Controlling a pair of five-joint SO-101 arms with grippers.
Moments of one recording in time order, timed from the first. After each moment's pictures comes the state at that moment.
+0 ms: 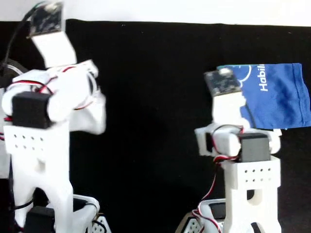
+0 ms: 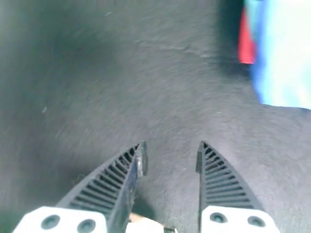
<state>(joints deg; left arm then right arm) 4.7 -26.2 -16.2 85.8 -16.7 -7.8 -45.7 22.3 92.8 8.0</state>
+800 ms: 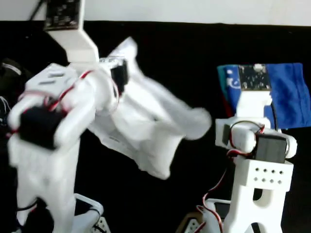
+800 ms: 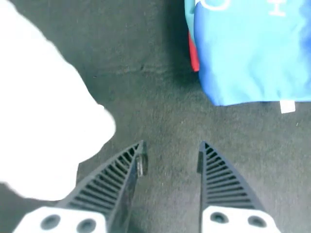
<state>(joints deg) 9.3 -26.9 -11.7 79.0 -10.9 1.1 -45.7 22.3 88.4 8.0</state>
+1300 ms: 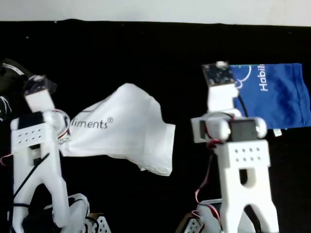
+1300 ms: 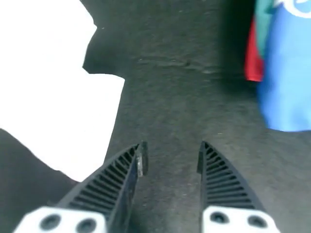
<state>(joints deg) -25.5 -26.9 43.7 61.6 -29.2 -12.0 -37.2 26.7 82.0 5.8</state>
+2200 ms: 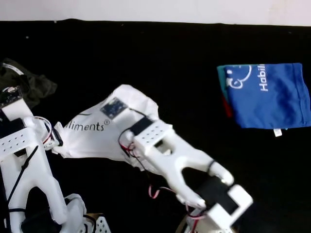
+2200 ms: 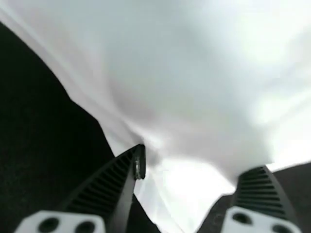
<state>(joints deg) -35.6 -26.9 44.3 62.4 -29.4 -48.2 2.5 25.3 62.5 4.2</state>
